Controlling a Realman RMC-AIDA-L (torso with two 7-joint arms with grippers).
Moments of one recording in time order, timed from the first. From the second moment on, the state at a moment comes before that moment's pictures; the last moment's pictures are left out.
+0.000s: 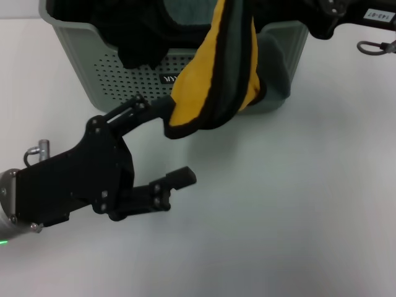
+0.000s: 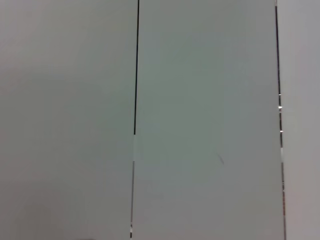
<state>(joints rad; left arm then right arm) -0.32 -2.09 1.07 0.47 1.29 2.00 -0.86 0.68 2.02 -1.04 -0.83 1.84 1.69 -1.77</state>
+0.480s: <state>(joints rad) -0.33 -2.09 1.00 0.36 1.24 1.97 -0.82 0.72 2.02 -1.06 -0.77 1.85 1.69 -1.77</state>
